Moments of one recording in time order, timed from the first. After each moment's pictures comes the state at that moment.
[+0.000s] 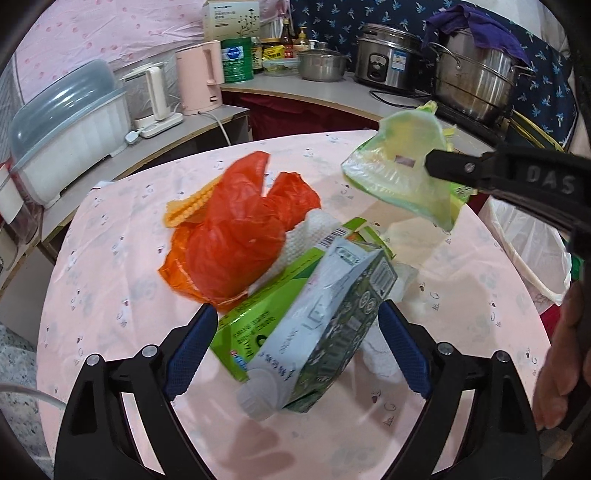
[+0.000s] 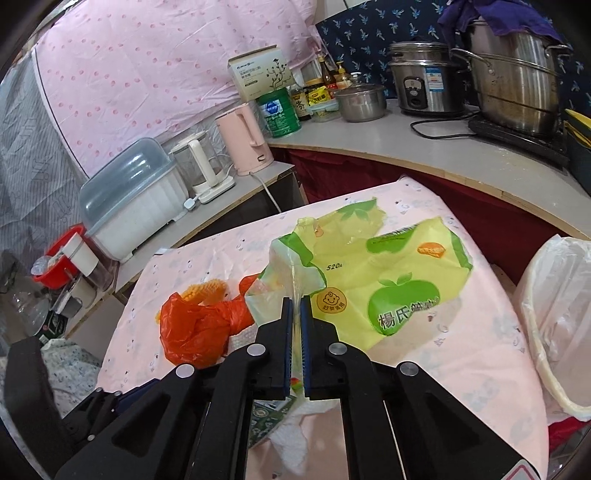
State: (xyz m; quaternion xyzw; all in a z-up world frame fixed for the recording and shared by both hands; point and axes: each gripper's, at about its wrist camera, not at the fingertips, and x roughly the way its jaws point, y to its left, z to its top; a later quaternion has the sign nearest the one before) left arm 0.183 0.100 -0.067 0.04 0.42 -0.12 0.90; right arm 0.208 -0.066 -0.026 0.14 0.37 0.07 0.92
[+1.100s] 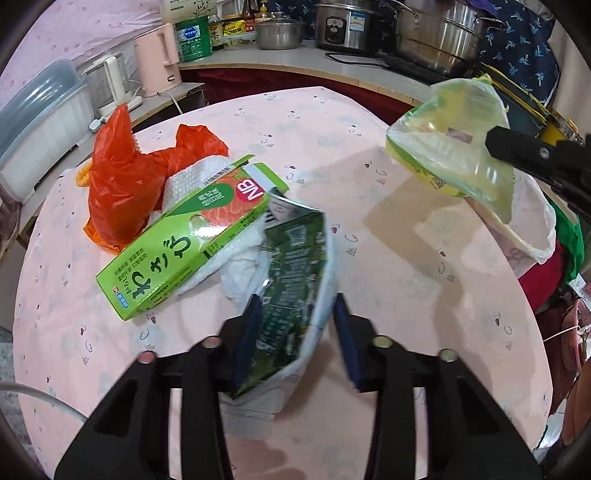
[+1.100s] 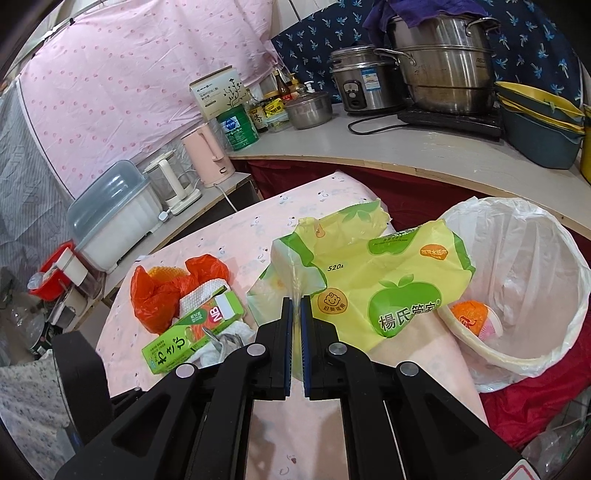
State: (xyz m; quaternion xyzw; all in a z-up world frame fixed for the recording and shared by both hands) left arm 0.143 0.024 -0.090 0.07 0.46 -0.15 0.87; right arm 0.126 -0.154 -0.027 0.17 0.36 0.02 0.92
